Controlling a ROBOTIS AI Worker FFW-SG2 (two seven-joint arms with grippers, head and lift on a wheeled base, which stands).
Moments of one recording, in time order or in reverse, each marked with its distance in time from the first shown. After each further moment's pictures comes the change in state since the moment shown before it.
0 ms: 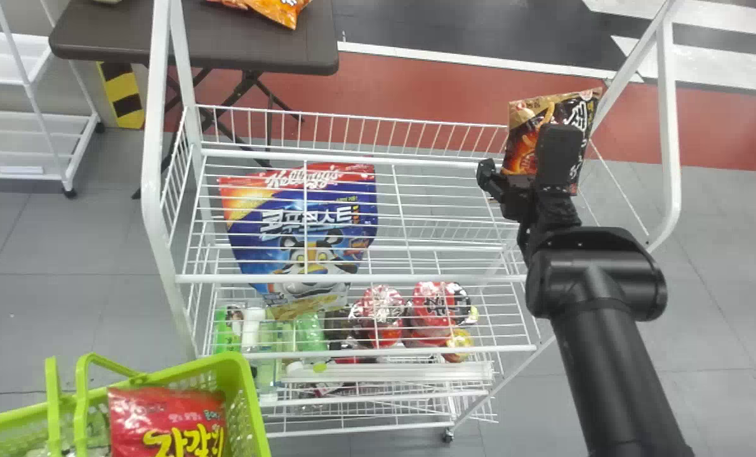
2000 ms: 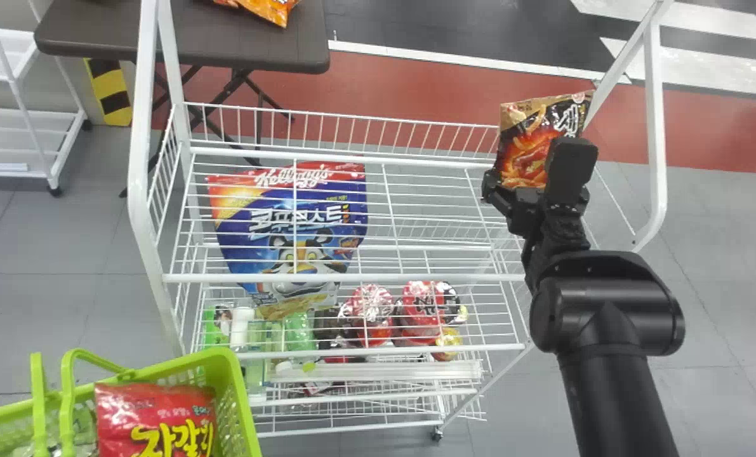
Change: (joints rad) left arm -0.017 0.000 -0.002 0.012 -0.001 0.002 0.000; right arm 0.181 0.003 -0.019 -0.308 -0.042 0.093 -0.083
